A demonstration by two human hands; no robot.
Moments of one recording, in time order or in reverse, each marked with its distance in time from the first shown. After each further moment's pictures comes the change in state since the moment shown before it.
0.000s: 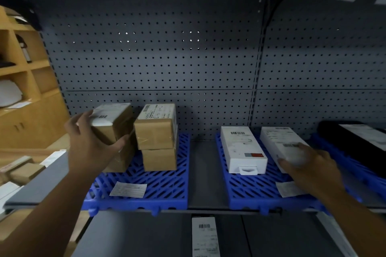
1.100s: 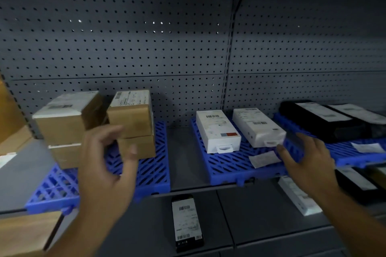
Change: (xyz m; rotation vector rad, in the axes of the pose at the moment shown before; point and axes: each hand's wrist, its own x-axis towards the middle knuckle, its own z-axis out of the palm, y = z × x) left_hand -0.108 0.109 -0.025 -0.548 -0.006 0.251; right_hand -0.074 0.035 -0.031 0.087 0.288 -0.052
